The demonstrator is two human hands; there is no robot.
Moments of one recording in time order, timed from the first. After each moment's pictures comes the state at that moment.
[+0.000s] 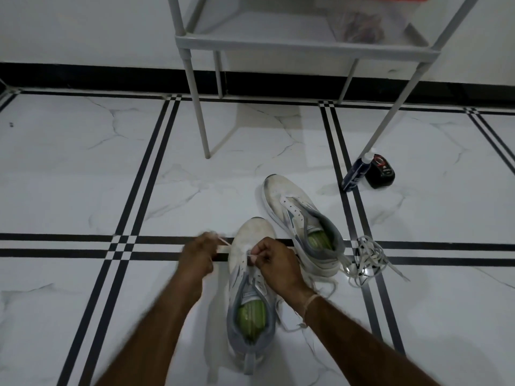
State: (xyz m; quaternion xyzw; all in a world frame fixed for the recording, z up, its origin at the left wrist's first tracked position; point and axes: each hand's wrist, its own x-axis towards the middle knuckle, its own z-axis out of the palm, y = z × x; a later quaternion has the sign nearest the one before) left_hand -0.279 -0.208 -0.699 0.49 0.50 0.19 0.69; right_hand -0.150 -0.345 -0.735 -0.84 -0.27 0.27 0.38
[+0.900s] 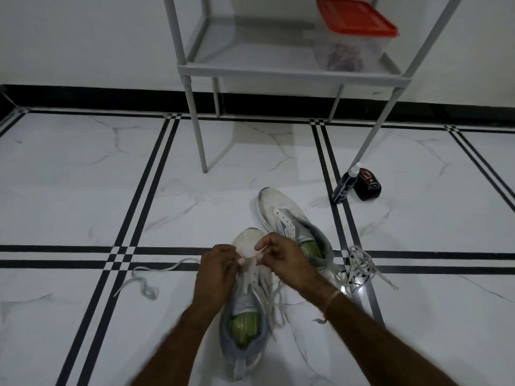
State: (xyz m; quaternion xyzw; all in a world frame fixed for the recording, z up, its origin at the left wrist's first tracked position) left_hand -0.271 -0.241 -0.724 0.80 0.36 0.16 0.46; right_hand -0.119 -0.368 -0.669 -0.74 -0.31 0.36 0.47
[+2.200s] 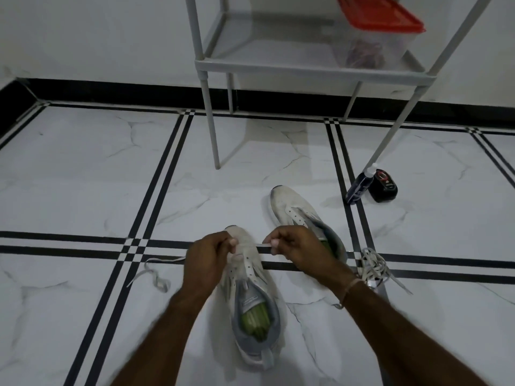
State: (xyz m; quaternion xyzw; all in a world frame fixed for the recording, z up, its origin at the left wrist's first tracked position) left_hand -0.281 -0.214 -0.680 0.84 0.39 0.17 0.35; right_hand -0.102 -0.357 -0.644 -0.74 -0.38 0.37 0.42
